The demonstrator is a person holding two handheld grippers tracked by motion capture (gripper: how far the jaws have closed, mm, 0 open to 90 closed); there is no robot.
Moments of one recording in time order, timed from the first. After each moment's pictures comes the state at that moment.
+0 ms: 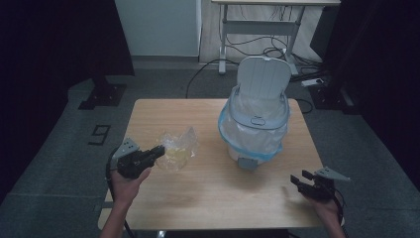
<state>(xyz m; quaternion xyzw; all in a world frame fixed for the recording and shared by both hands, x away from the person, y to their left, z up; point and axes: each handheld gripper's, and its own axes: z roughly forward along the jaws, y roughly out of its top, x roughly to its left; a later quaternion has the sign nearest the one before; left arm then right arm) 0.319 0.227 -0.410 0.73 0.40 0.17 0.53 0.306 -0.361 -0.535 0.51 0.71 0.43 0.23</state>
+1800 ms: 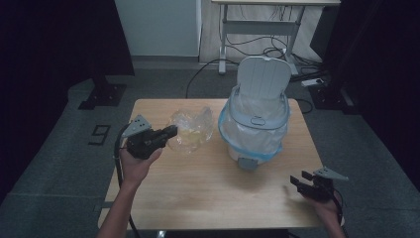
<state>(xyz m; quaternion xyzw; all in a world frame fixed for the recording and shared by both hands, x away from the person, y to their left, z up) 0.340 0.189 -0.345 0.74 0.34 0.19 0.55 0.309 -0.361 -0.540 0.51 0.72 0.42 0.22</state>
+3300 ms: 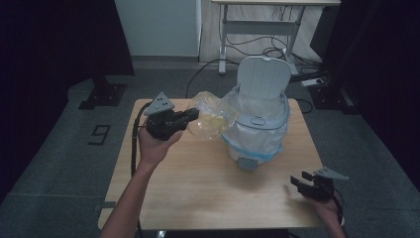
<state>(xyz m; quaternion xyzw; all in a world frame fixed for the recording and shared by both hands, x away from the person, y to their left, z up) 0.362 0.135 -0.293 0.75 0.29 0.19 0.56 0.310 -0.363 -0.541 0.52 0.72 0.41 0.21</state>
